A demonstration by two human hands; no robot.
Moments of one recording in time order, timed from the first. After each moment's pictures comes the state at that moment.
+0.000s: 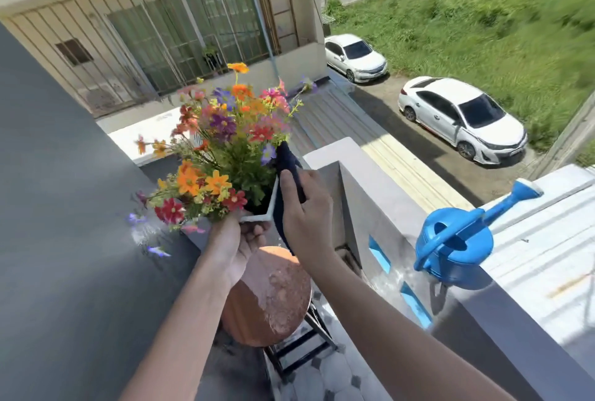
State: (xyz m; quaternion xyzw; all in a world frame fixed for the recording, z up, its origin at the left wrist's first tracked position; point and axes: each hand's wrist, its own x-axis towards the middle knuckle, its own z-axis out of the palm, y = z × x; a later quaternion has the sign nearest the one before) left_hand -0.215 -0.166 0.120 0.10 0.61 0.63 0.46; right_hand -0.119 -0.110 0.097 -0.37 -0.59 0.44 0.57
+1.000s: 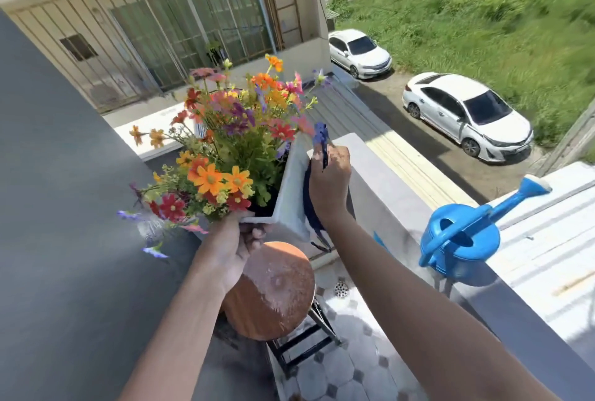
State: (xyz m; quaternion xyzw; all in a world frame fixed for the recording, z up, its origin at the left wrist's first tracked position) left_hand -0.218 -0.183 0.125 0.12 0.62 0.62 0.47; right_hand -0.138 -0.024 0.061 -0.48 -0.57 0.31 0.59
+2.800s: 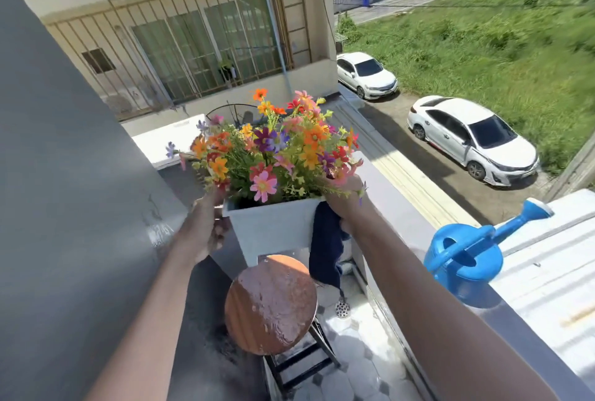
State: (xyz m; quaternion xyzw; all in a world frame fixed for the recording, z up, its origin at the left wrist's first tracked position) left_hand -0.289 -0.174 0.137 0.23 0.73 0.52 0.37; right_hand -0.101 -0.036 0.087 -0.51 -0.37 0.69 0.36
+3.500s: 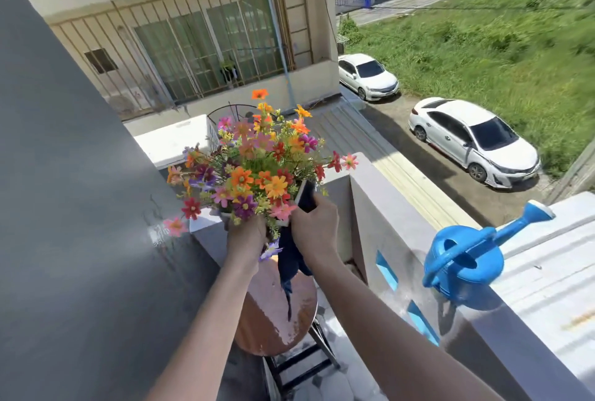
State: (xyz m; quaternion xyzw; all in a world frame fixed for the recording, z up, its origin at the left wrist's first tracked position) left_hand -0.228 -0.156 0.108 0.15 0.80 0.50 0.30; right_hand -0.129 -0.112 0.100 -0.47 -0.54 0.54 0.45
